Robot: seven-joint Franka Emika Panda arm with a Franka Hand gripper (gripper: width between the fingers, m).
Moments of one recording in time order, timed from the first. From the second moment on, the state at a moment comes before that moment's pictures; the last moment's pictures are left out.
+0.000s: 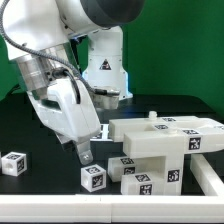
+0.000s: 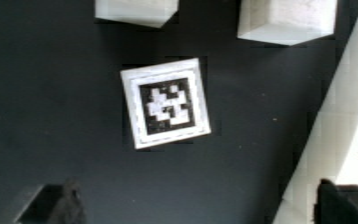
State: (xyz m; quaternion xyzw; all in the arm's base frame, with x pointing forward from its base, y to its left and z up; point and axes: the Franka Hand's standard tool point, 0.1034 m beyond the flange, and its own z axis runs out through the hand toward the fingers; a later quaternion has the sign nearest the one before) arm 0.590 -0.073 0.053 -0.82 0.55 0.08 0.16
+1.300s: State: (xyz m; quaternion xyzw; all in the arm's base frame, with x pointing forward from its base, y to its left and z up) arm 0.594 -0.056 0.028 -0.84 0.50 0.12 0.18
